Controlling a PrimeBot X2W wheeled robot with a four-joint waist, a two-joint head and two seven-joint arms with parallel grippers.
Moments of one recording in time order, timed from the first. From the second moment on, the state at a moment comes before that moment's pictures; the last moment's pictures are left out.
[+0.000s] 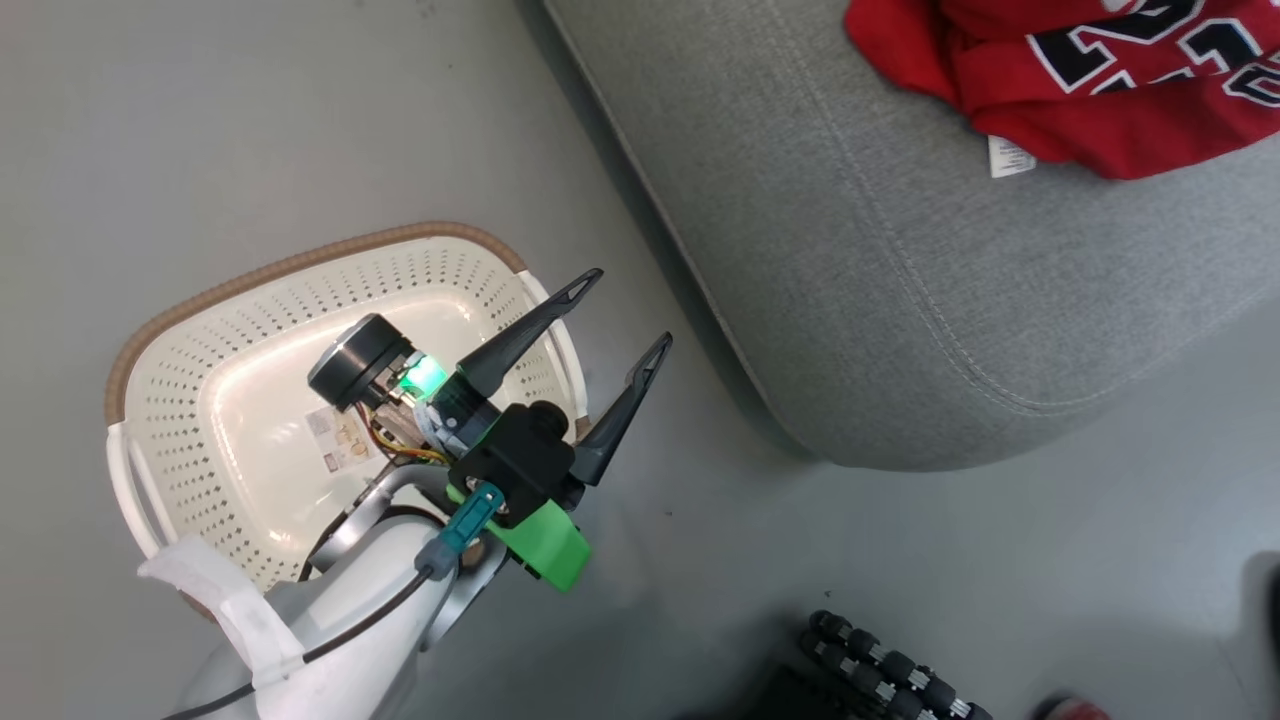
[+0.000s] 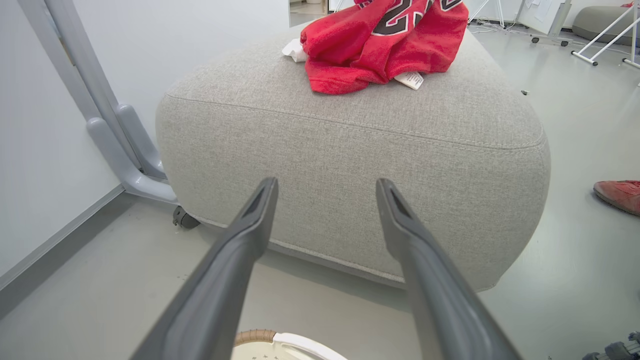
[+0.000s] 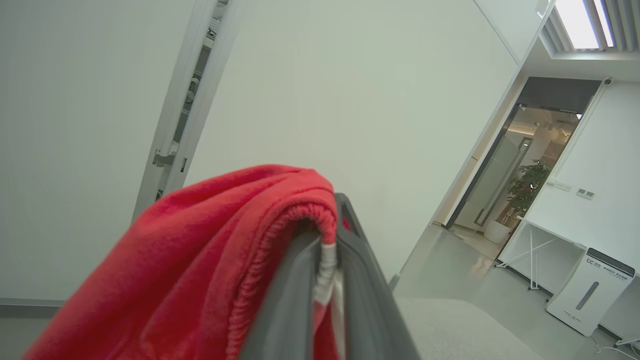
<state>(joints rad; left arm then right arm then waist) -0.54 0.33 -0.74 0.11 -0.12 -0.08 -0.17 -0.91 -0.35 -0.18 0.18 0.15 0.13 -0.26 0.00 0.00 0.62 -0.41</state>
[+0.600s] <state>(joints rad) -0.50 0.26 -0.71 0.17 -0.23 -0.06 -0.25 -0.62 -0.17 -0.27 0.27 0.10 0.13 -0.26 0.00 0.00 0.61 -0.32</state>
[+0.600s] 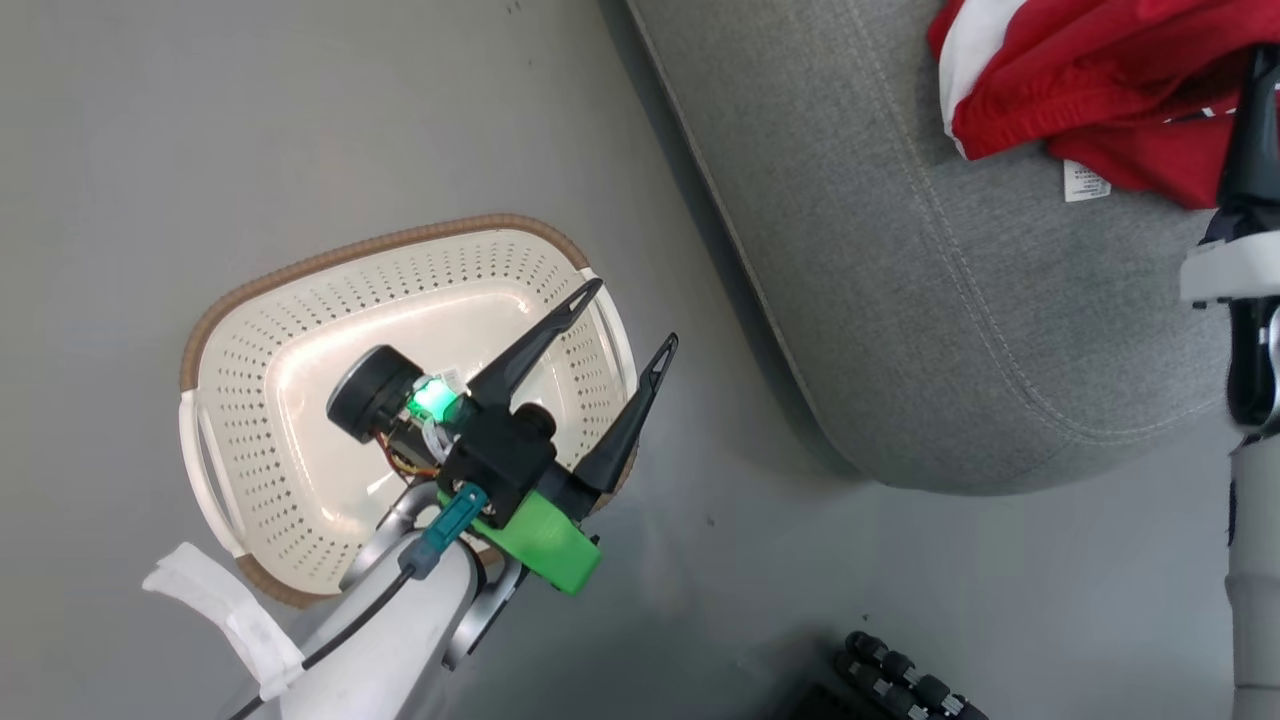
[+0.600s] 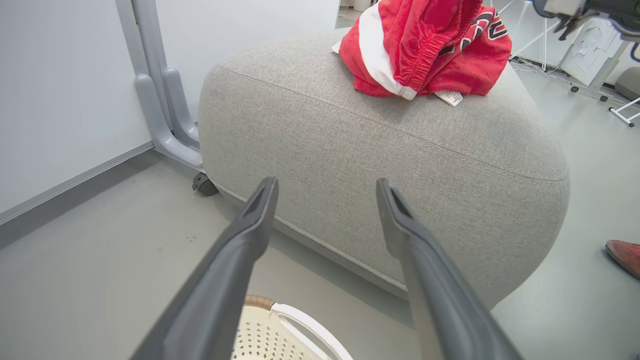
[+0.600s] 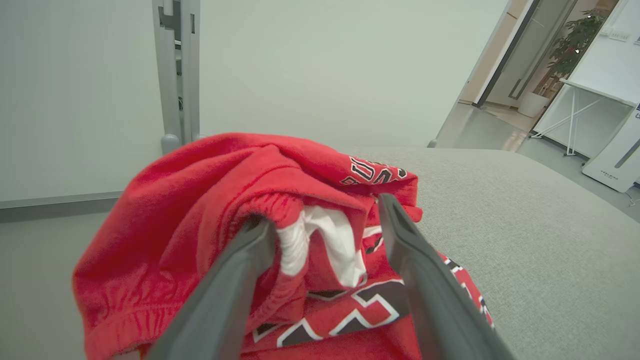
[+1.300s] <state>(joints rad) -0.17 0.10 -0.40 0.10 -0.22 0.00 -0.26 -0.16 -0.09 -0.05 0.04 0.18 0.13 -0.26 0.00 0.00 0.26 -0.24</state>
